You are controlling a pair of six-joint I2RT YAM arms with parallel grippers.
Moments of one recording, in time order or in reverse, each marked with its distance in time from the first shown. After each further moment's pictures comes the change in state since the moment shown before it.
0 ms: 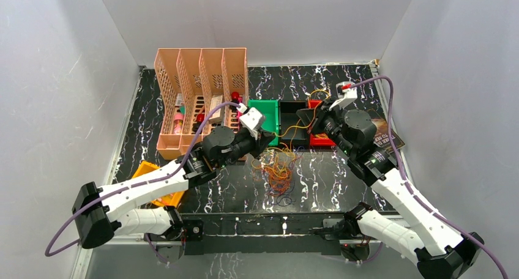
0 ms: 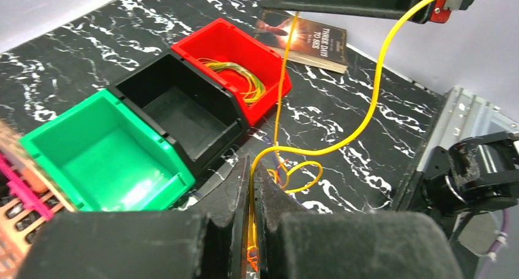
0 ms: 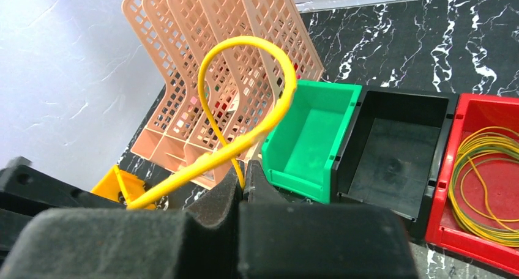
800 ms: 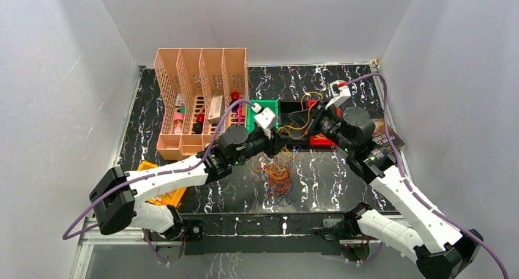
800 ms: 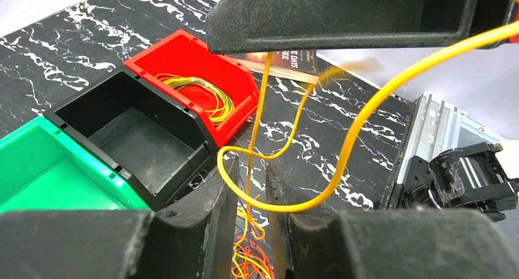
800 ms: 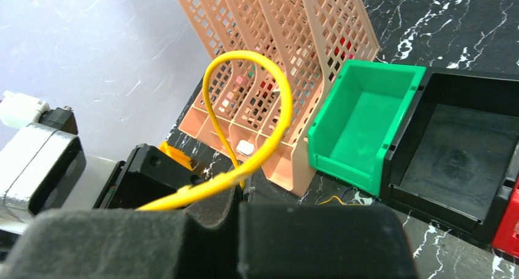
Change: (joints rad) left arm 0.000 0.202 -0.011 0.255 0.127 -0.050; right arm 0.000 0.029 0.023 -0.005 -0.147 0.106
